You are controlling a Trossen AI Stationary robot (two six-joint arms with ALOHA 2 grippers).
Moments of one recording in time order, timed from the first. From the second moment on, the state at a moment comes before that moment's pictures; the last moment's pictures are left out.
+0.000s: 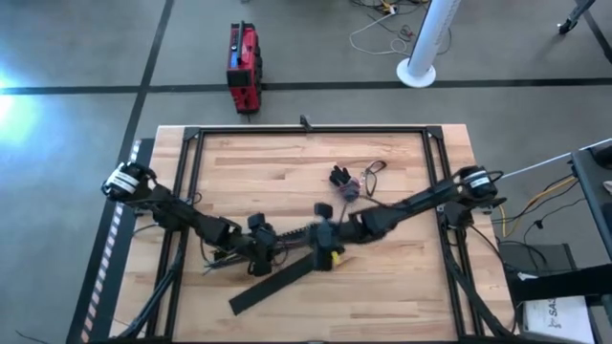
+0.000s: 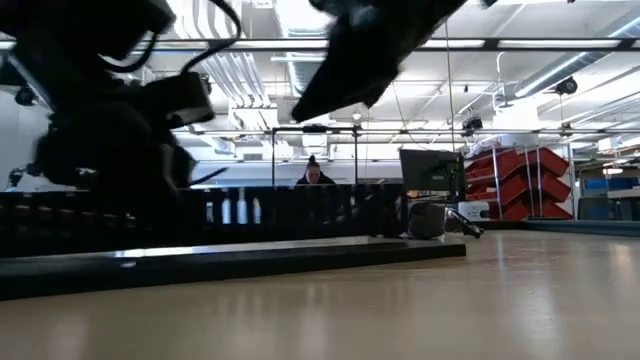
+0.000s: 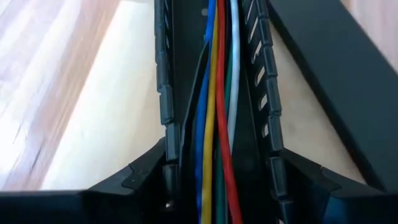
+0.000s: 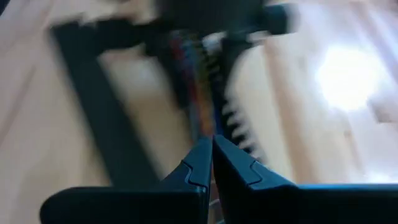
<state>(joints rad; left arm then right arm) -0.40 1.57 0.62 0.03 -0.38 -0.47 0.26 1.87 1.23 -0.15 0.24 0.13</state>
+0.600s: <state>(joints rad) -0.37 1.74 0.79 0.11 -0.35 -0.34 0.53 1.91 1.22 -0.18 0.42 0.03</state>
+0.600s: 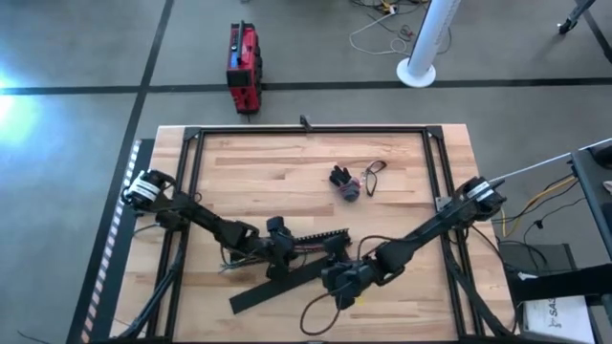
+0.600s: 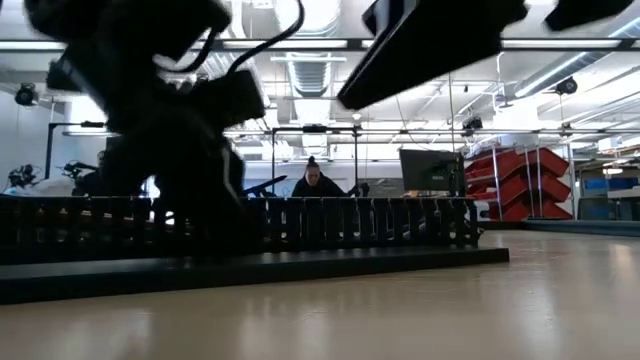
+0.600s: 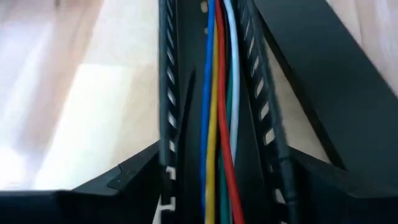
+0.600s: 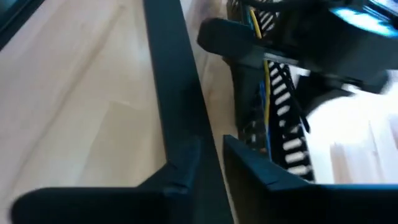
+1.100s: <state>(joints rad) -0.41 1.53 1.05 -0.54 -0.37 -0.41 0.40 2.24 1.21 0.51 0.10 -0.08</state>
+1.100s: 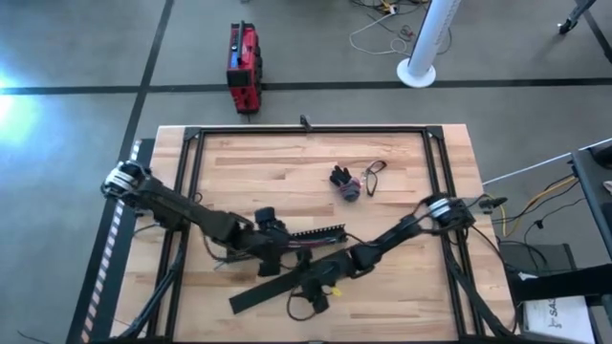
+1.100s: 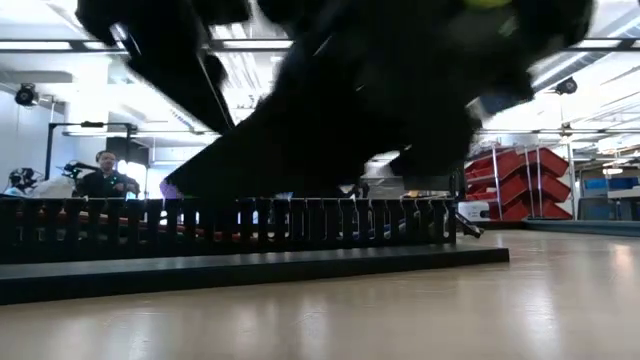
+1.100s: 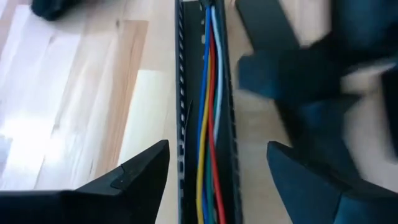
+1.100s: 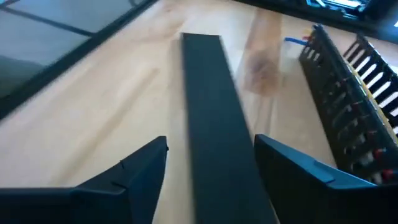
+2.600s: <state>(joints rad) -0.62 1.22 1.01 -0.55 -0.42 -0.45 0.35 2.49 1.63 0.38 0.09 -0.01</state>
